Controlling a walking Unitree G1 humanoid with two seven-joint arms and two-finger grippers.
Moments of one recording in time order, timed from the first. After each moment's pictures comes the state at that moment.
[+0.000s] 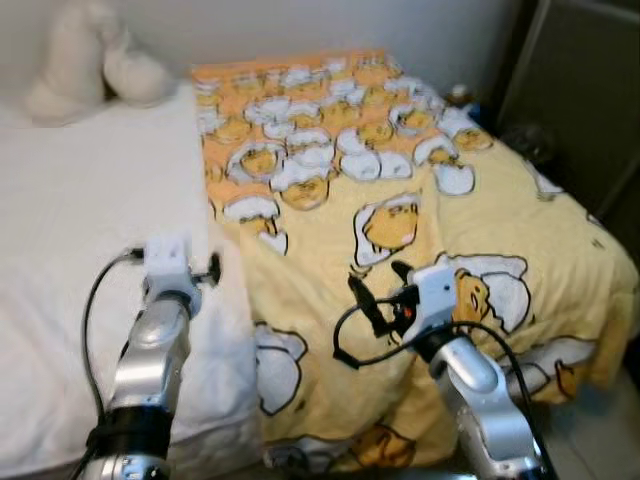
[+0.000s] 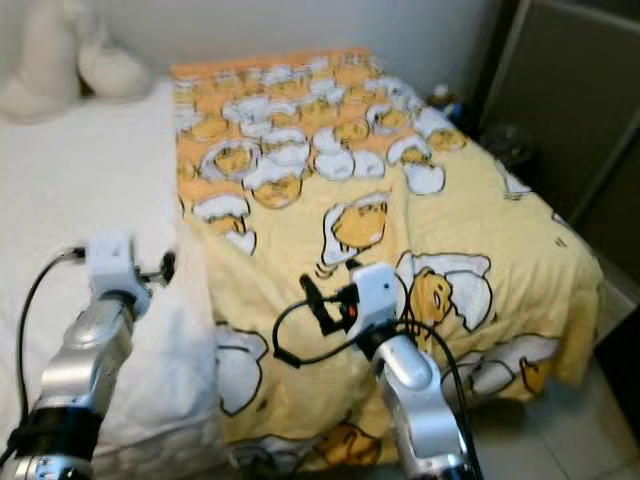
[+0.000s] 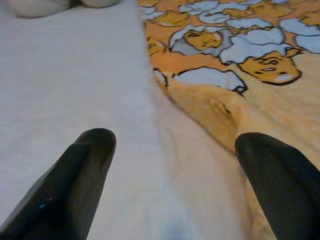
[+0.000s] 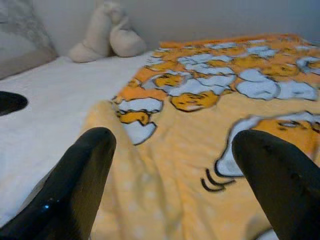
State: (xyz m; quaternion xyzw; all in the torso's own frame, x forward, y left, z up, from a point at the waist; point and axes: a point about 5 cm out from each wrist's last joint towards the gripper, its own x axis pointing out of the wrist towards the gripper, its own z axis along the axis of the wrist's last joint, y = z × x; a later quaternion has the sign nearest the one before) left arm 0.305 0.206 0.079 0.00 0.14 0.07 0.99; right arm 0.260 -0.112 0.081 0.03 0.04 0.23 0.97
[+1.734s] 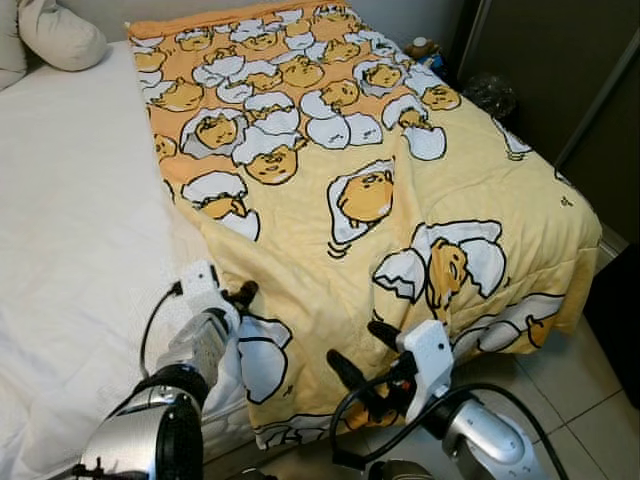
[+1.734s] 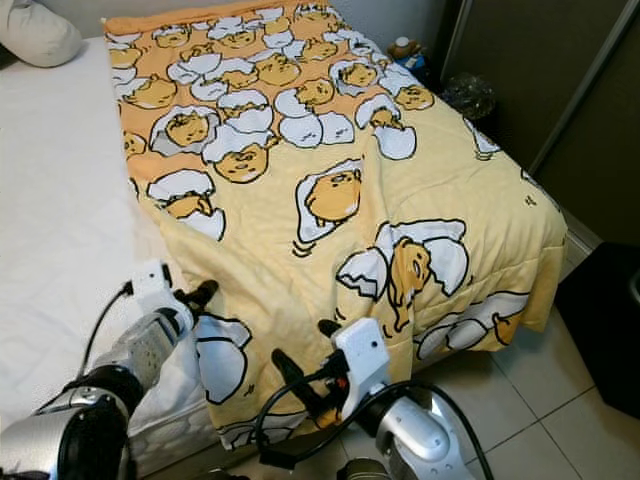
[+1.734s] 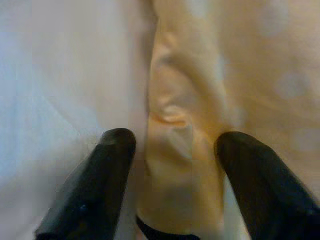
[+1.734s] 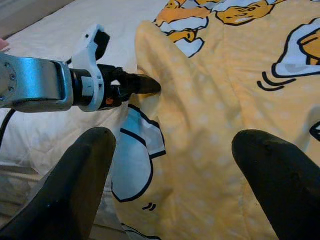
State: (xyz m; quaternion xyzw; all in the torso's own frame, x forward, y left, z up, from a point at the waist) left arm 0.314 0.176 0.011 -0.26 0.27 0.05 0.93; right arm 0.185 -0.102 0.078 0.04 0.13 0.34 0.93
